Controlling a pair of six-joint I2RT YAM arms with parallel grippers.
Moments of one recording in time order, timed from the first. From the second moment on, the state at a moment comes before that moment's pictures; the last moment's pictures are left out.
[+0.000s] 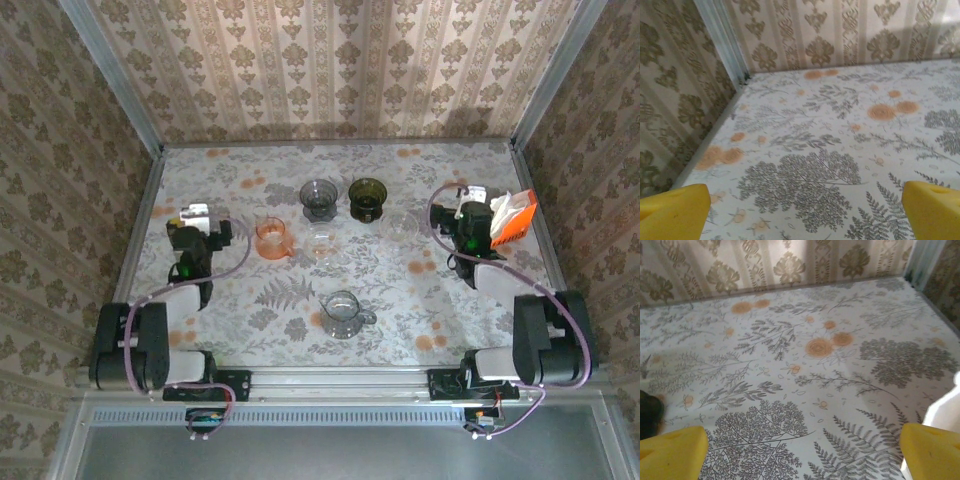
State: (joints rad) left arm -0.07 1.29 0.37 0.69 -0.20 0.10; right arm 0.04 1.33 0.57 0.35 0.23 0.14
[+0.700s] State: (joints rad) left arm 0.15 0.97 0.54 0.36 0.01 -0.64; right arm 0.13 1.18 0.77 -0.18 0.28 0.67
